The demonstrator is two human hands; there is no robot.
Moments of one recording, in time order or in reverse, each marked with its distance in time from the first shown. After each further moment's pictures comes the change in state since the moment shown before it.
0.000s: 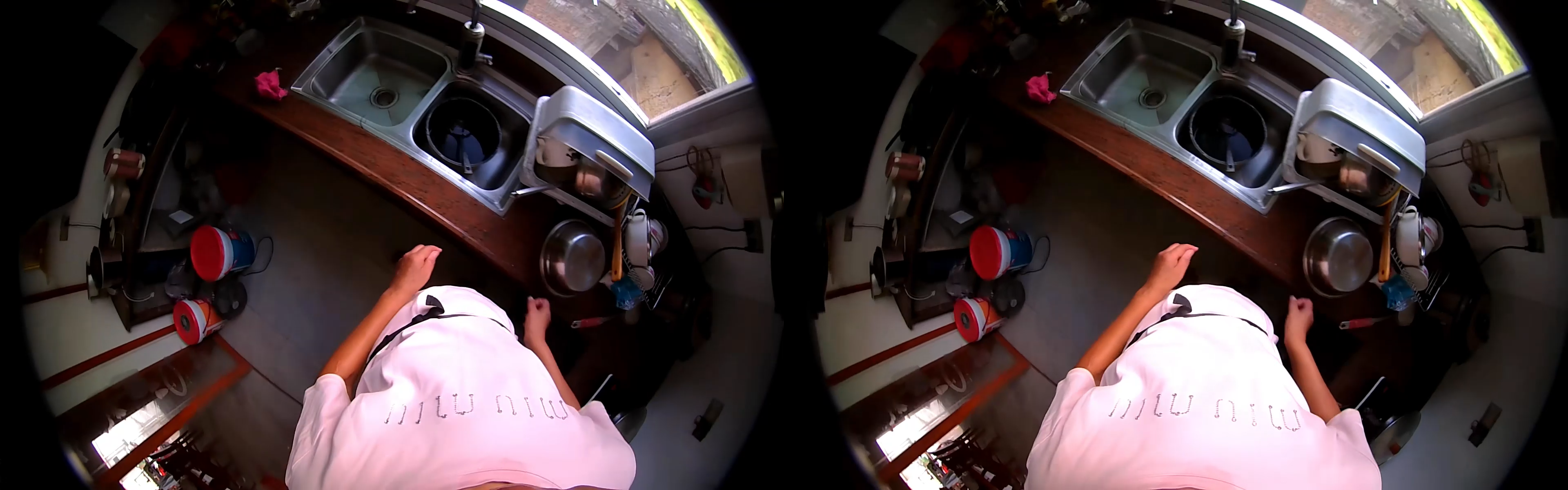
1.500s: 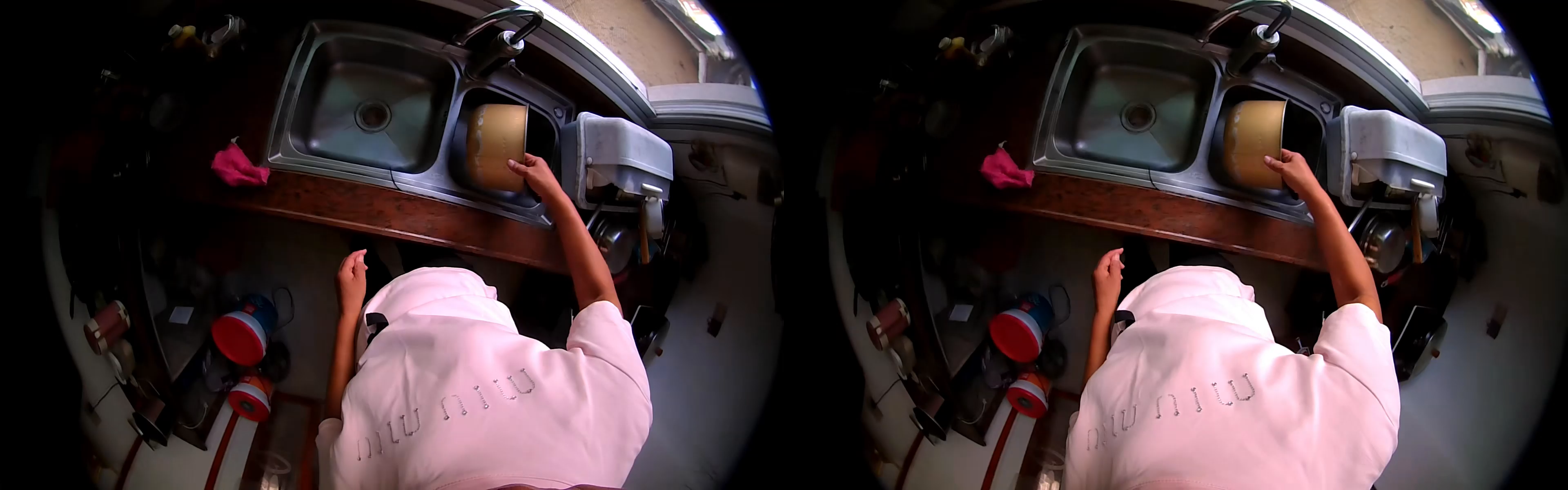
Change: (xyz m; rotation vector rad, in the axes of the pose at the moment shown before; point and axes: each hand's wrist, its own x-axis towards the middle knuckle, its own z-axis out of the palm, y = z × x) left_hand 0.186 -0.194 -0.291 -0.167 -0.052 -0.397; right_hand 0.138 -0.407 0.246 0.218 -0.620 -0.114
